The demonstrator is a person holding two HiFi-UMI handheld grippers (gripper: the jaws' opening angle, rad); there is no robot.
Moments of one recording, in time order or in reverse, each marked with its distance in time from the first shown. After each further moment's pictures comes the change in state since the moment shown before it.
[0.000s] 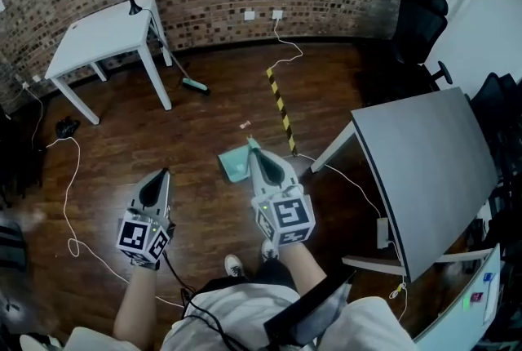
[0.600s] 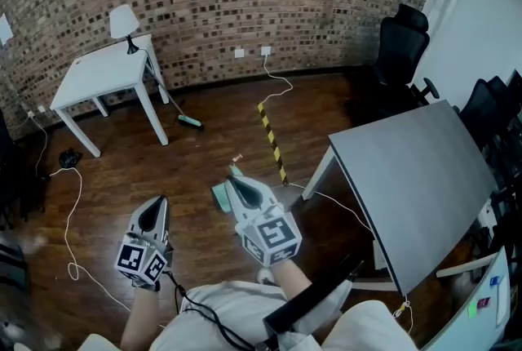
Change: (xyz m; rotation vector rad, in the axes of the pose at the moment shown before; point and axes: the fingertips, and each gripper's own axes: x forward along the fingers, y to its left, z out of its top) left arm -0.011 -0.067 0.042 -0.039 -0.086 -0.003; right arm -0.049 0.011 0.051 0.018 -0.101 0.190
